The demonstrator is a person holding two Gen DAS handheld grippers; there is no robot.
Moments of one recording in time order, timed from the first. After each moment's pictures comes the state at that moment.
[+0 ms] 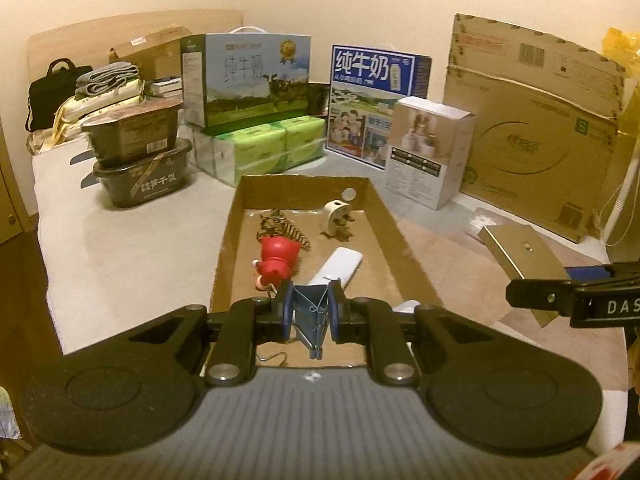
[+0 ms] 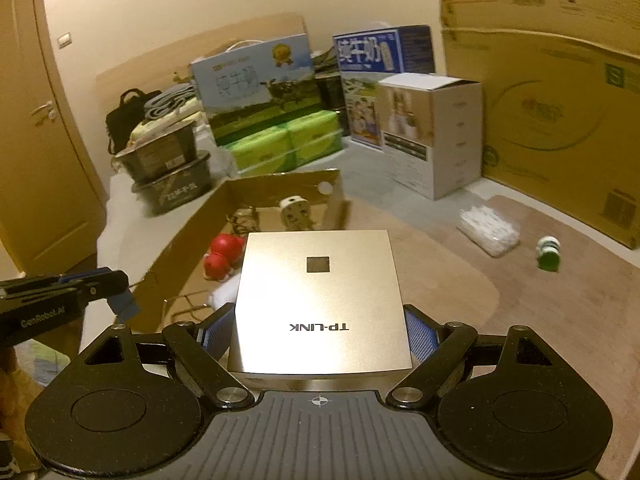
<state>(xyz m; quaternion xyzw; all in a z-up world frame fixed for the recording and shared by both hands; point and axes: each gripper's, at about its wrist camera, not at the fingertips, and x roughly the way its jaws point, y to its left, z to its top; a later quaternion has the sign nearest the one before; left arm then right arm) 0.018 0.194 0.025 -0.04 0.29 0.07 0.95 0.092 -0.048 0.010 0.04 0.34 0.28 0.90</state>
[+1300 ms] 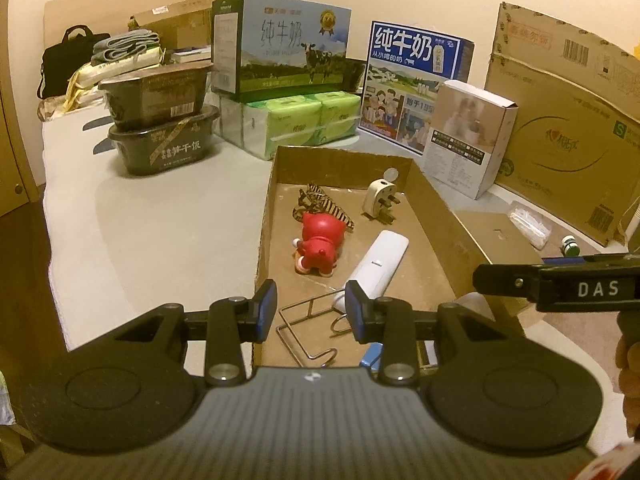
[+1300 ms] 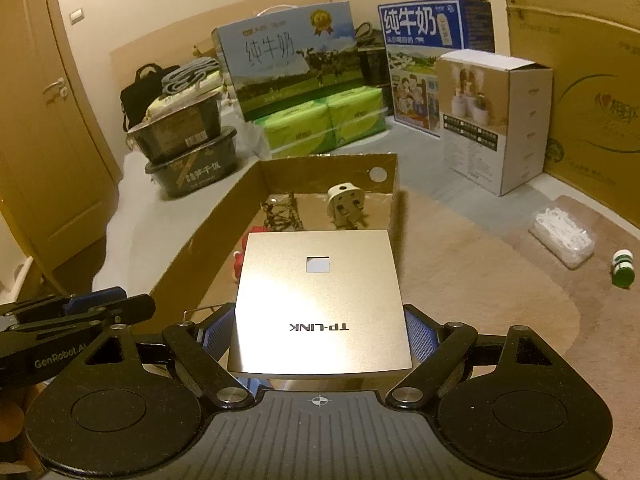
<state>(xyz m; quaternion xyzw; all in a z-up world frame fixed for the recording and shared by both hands) 0.037 0.243 -0.006 -0.07 0.31 0.09 0.94 0.128 0.029 -0.017 0.02 0.36 0.30 0.88</state>
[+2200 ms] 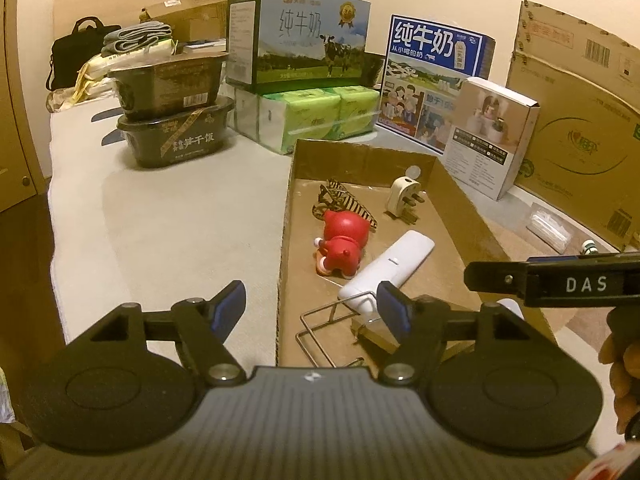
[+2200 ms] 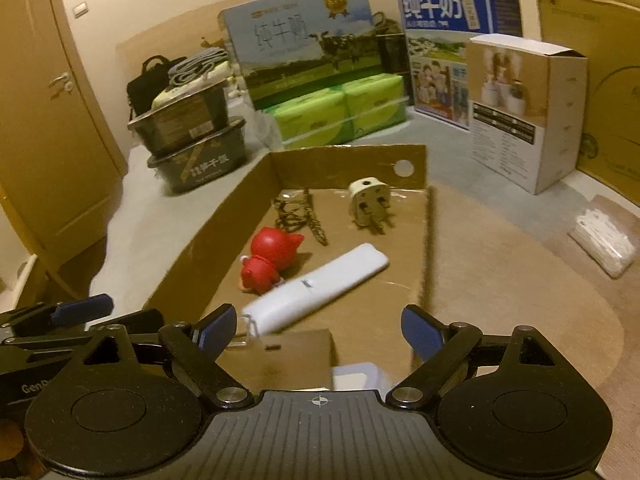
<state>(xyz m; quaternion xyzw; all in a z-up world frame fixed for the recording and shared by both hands) 0.050 0.256 -0.019 -0.08 0.32 0.10 0.94 0.150 0.054 -0.035 0.02 0.37 0.32 0.87</state>
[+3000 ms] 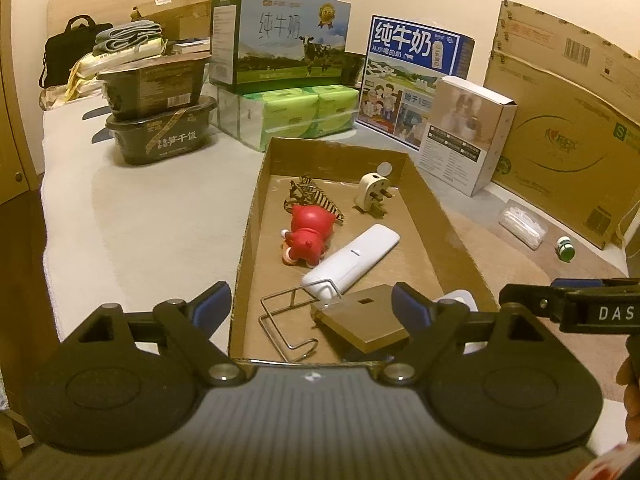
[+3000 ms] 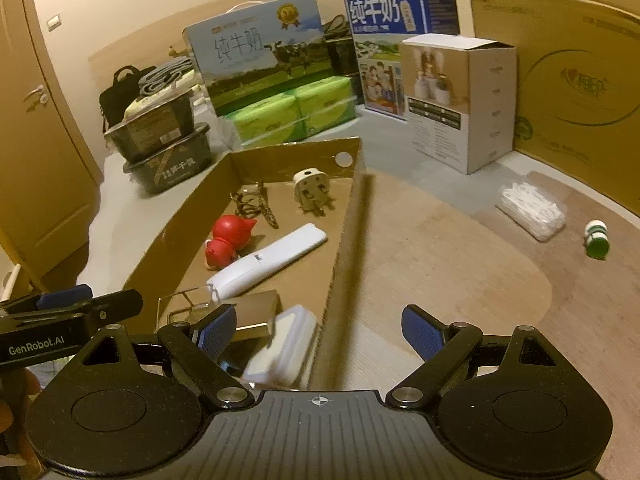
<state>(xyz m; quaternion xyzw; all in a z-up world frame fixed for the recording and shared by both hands) 0.037 0.226 -0.005 -0.08 0.32 0.09 0.94 0.117 -0.005 -0.021 0.04 0.38 0.27 0.88</state>
